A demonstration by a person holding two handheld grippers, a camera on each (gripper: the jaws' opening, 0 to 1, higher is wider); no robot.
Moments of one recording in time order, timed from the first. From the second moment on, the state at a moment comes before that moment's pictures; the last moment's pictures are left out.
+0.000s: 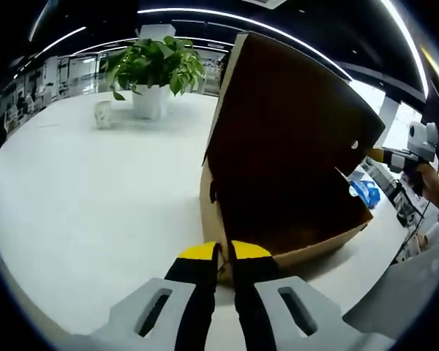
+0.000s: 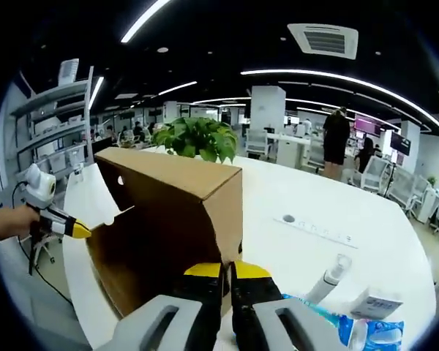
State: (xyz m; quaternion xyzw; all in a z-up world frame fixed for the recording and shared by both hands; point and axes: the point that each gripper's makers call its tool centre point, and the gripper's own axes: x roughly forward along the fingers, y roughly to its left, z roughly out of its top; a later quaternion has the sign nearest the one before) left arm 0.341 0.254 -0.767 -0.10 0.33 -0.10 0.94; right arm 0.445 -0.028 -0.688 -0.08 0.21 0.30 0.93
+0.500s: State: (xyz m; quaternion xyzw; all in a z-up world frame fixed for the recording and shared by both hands) left arm 0.344 0.253 -0.766 -0.07 0.33 -0.11 0.94; right arm 0.432 -0.029 -0.696 -0.07 0.21 0.30 0.93
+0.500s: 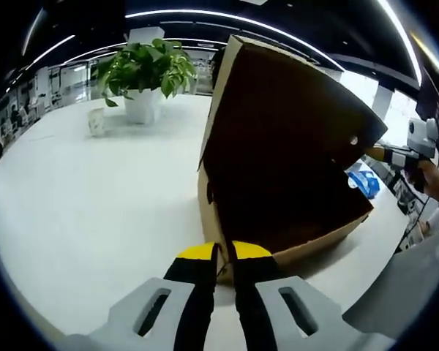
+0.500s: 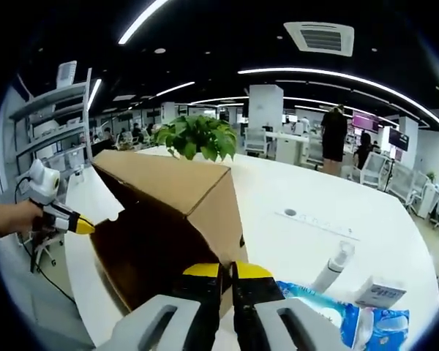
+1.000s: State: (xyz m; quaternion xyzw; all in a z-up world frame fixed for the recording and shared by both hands) left arm 0.358 0.257 -0.729 -0.04 0.28 -0.12 0.95; right arm 0.416 -0.030 -0.705 -0.08 0.21 0.31 0.92
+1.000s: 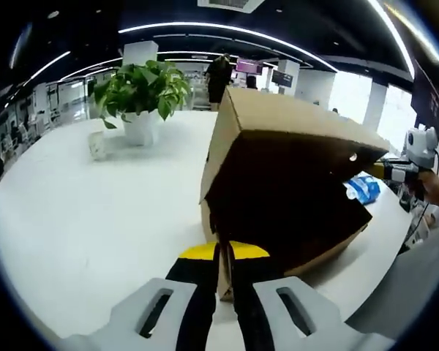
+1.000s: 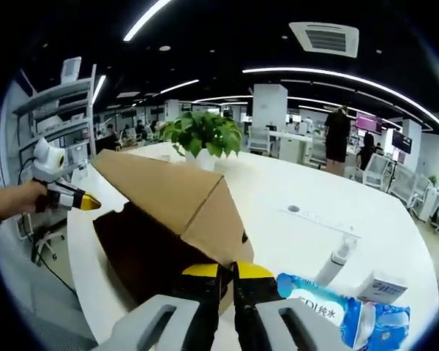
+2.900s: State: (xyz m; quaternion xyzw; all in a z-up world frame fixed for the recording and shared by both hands) left arm 0.338 0.239 -0.738 0.07 0.26 -0.17 0.95; right arm 0.358 -0.016 -0.741 -0.13 0.22 0.39 0.88
